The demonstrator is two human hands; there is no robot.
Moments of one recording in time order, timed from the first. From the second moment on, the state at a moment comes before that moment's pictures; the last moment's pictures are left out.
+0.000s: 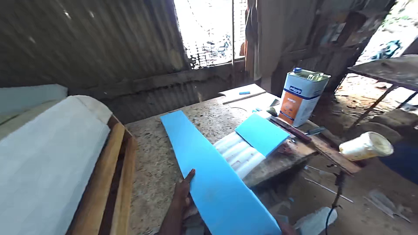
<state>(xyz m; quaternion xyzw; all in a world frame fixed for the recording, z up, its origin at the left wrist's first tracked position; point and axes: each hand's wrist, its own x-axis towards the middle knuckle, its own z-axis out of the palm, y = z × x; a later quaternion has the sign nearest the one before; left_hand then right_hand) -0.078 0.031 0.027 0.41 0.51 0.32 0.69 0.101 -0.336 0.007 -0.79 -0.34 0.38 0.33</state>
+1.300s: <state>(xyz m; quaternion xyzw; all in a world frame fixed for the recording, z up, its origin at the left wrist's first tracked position) -0.044 0.066 -0.002 0.53 0.50 0.32 0.60 0.096 0.183 -0.018 -0.67 -0.22 0.35 0.62</state>
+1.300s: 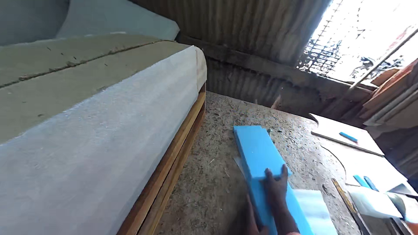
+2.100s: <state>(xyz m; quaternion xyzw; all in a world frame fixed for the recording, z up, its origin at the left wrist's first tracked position) -0.040 0.493 -0.018 0.68 0.55 0.20 0.44 0.113 0.216 -0.006 -0.81 -0.32 0.39 0.31</state>
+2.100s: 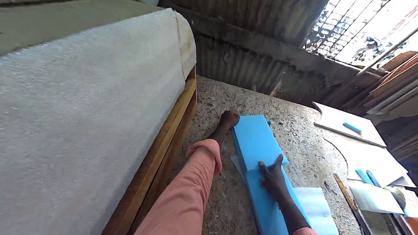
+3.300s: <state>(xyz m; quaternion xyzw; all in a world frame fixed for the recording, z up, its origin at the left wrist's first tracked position) 0.033 0.405 0.002 0.89 0.41 -0.07 0.18 0.222 0.108 0.019 -0.78 -0.45 0.22 0.37</state>
